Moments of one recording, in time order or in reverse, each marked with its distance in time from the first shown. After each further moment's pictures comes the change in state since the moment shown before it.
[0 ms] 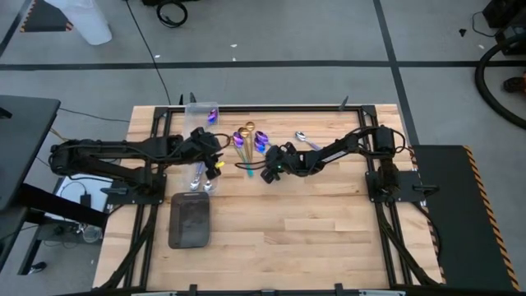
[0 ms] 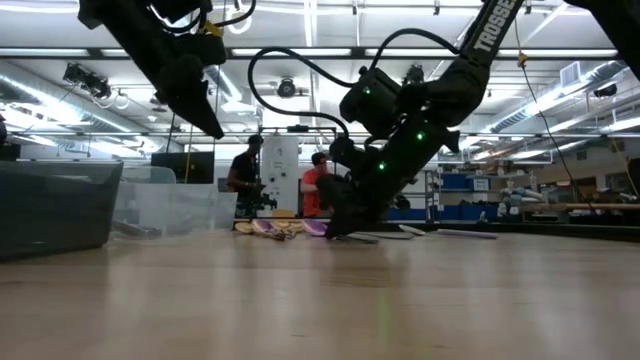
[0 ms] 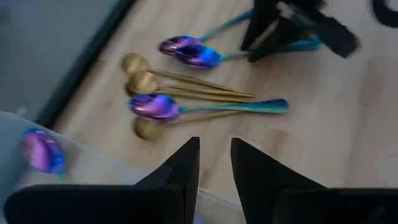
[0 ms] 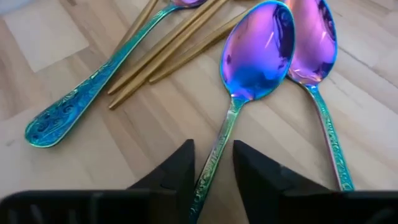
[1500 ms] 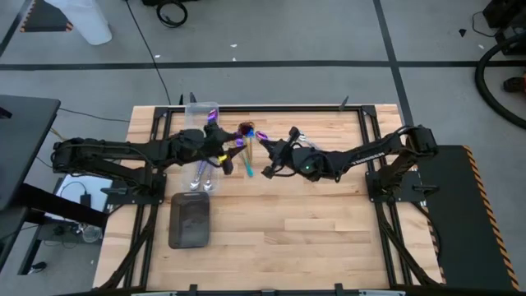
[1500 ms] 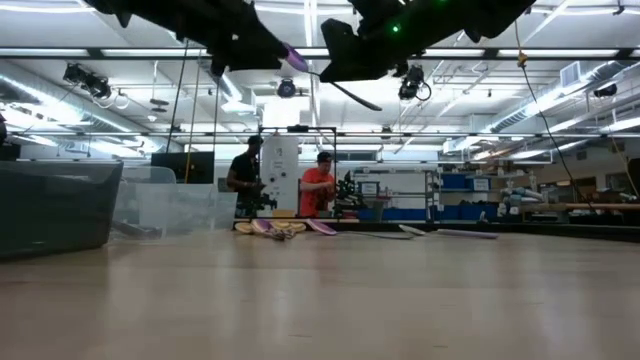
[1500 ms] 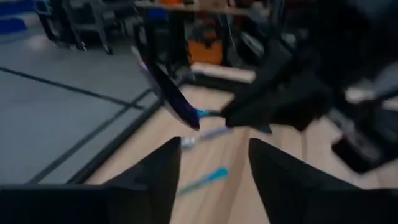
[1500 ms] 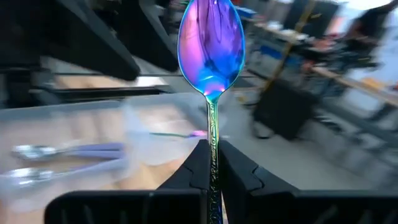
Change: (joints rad) left arm -0.025 0.033 0.001 0.634 0.017 -0.002; right arm 0.182 -0.379 -0.005 0.276 0.374 -0.577
